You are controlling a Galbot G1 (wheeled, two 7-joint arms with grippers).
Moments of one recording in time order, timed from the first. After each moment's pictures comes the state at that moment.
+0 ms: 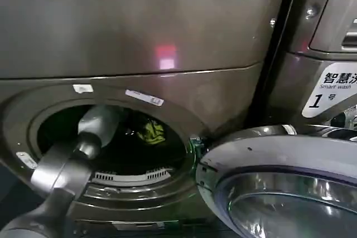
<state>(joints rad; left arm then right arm) -0.14 -1.43 0.04 -0.20 0.69 0.22 1.11 -2.07 0.93 2.77 1.80 0.88 -0.12 0.08</state>
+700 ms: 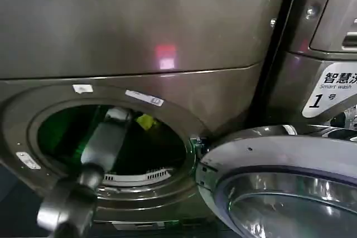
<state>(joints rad) 0.21 -1.43 -0.24 -0.67 0.00 0.02 0.36 -2.02 0.91 2.72 1.80 0.87 -0.10 0.07</state>
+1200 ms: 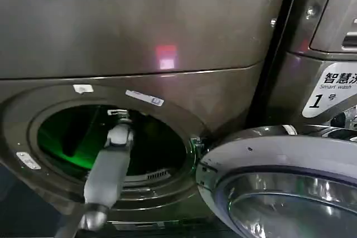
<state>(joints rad) 0.47 -1.46 -0.36 -1.04 -0.06 -0.23 -0.04 -2.01 0.92 2.72 1.81 0.83 -0.10 0.05</state>
